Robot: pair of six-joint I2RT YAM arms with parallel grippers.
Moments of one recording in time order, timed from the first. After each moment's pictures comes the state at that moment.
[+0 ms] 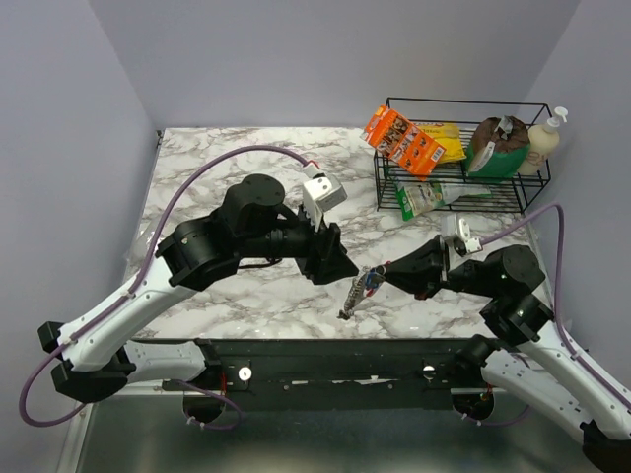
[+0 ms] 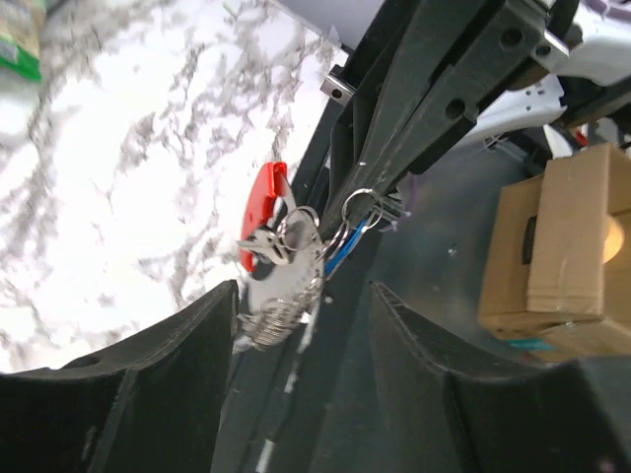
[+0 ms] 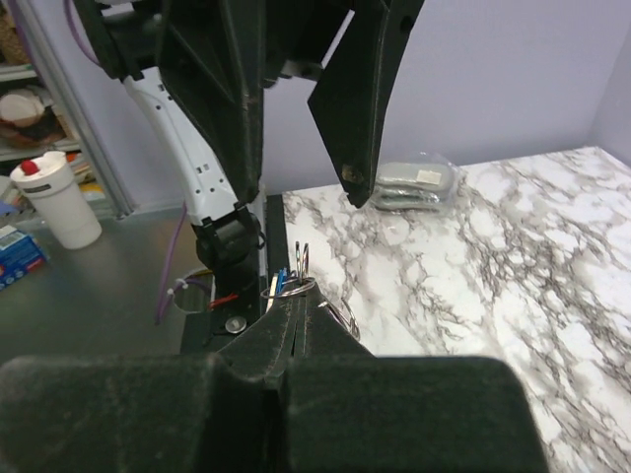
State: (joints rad) left arm -1.00 1.17 1.53 -0.75 0.37 -0.32; right arm 0.69 0.59 0.67 0.16 -0.71 0.21
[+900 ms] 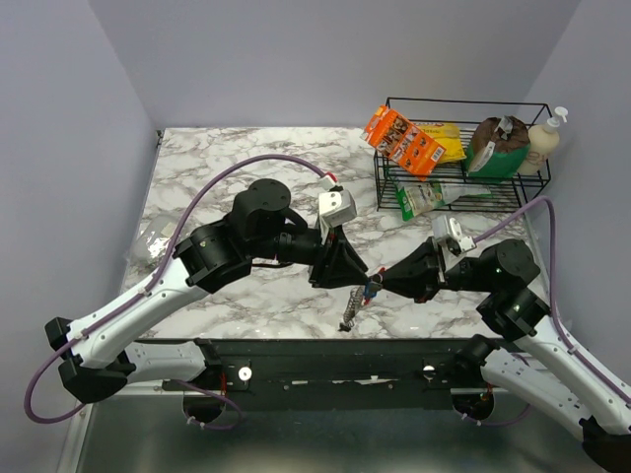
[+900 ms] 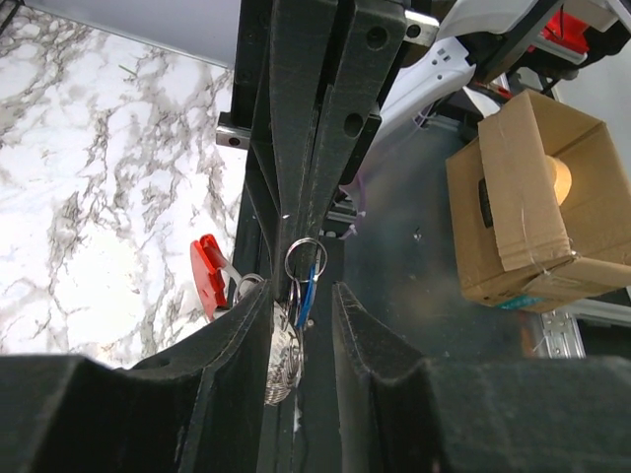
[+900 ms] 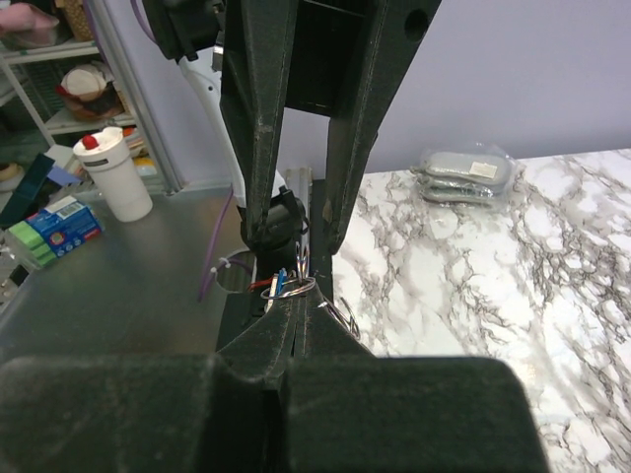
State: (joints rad) left arm -1.00 1.14 1.37 -0.48 0.63 -0.22; right arm 0.69 0.63 0.70 0.16 -0.84 0.24
